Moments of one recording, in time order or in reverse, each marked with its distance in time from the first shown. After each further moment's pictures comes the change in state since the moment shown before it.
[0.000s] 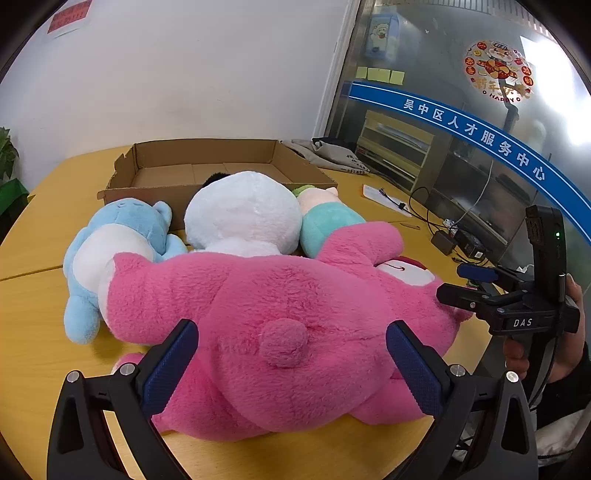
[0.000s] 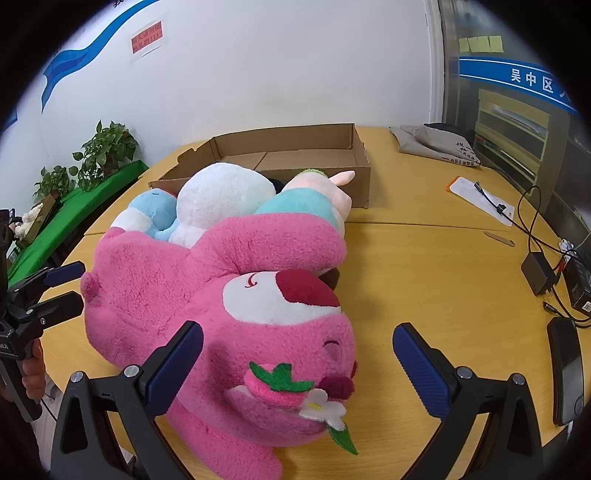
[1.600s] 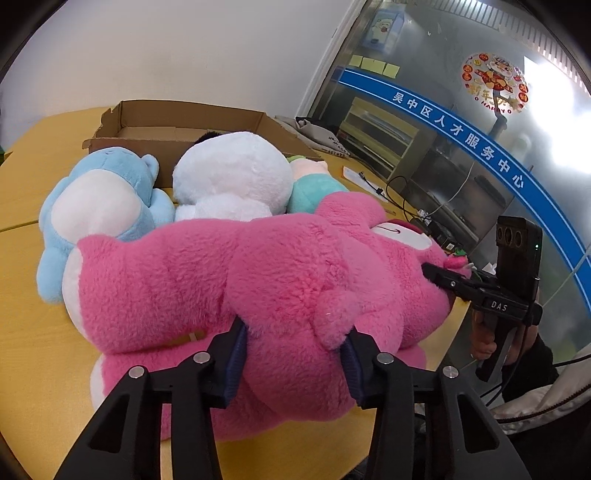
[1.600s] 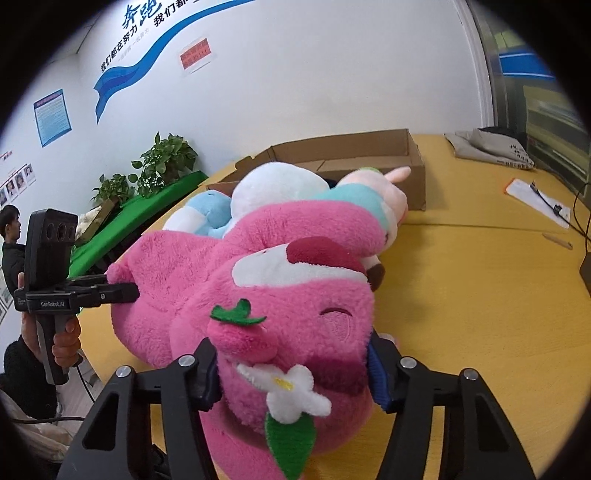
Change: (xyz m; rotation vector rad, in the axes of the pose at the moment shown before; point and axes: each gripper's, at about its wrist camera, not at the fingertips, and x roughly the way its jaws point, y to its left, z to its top) left arm -0.008 0.032 -0.021 -0.086 0.086 -0.165; right arm 0.003 -0.009 -0.024 -0.039 -0.084 0.274
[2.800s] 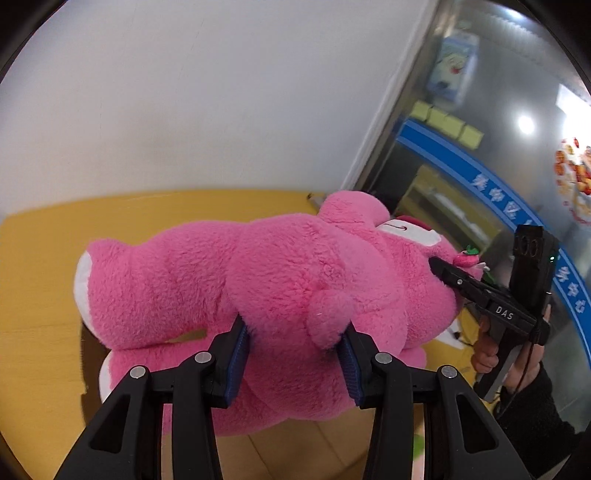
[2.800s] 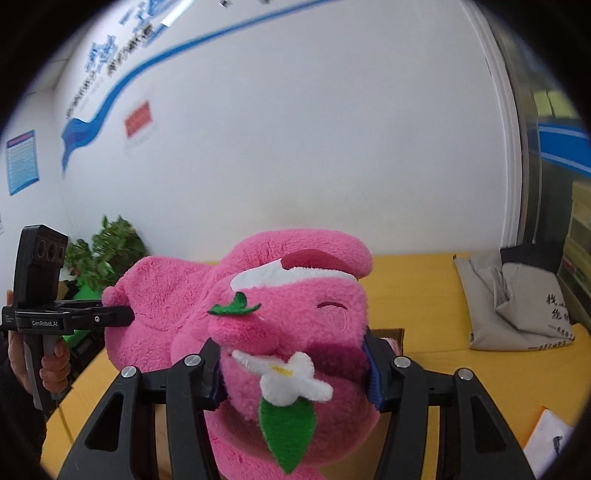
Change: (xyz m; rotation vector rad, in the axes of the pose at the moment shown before) left arm 0.206 0.180 0.439 -0.002 0.003 0.066; right arm 0.241 -0.153 0.387 0.009 -0.150 -0.080
